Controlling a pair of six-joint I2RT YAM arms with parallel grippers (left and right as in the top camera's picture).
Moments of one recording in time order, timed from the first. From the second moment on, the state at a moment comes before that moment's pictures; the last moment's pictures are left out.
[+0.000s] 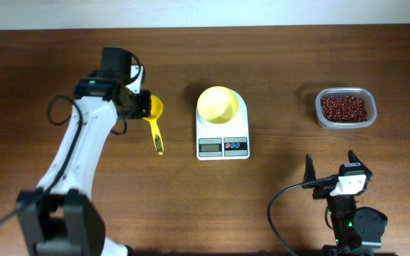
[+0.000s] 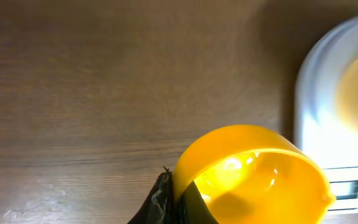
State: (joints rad) left arm -0.07 1.68 1.42 -0.91 0.03 -0.08; right arm -0.09 0.01 0.01 -0.06 -0.15 -0.09
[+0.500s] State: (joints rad) left arm -0.07 1.55 1.42 -1.00 0.25 -0.79; right arm -0.09 0.01 0.01 -0.06 -0.15 -0.09
